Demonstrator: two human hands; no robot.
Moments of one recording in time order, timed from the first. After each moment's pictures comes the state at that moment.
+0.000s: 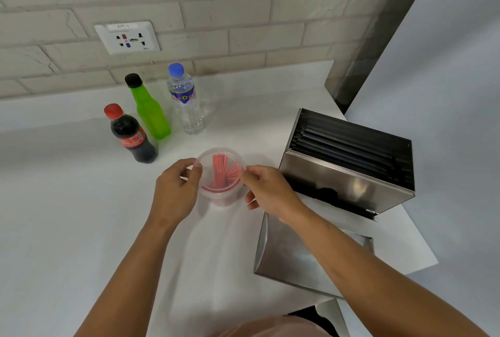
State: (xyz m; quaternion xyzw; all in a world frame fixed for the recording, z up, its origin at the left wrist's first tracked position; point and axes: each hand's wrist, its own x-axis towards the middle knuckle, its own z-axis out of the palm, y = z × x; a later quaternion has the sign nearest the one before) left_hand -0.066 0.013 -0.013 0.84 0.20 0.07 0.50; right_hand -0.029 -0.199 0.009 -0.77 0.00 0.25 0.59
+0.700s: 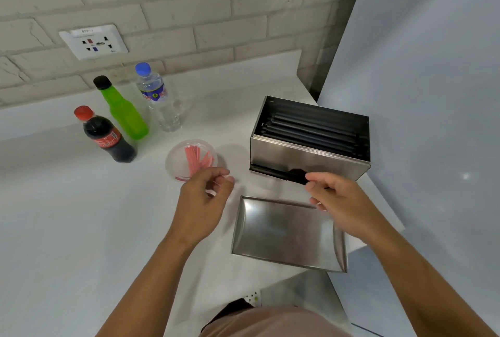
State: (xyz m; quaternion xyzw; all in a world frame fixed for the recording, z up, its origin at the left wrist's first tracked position) left_hand -0.113 -0.089 0.012 0.83 0.05 0.06 0.55; right_hand -0.101 -0.382 0.040 -0.83 0.04 0.15 0.54
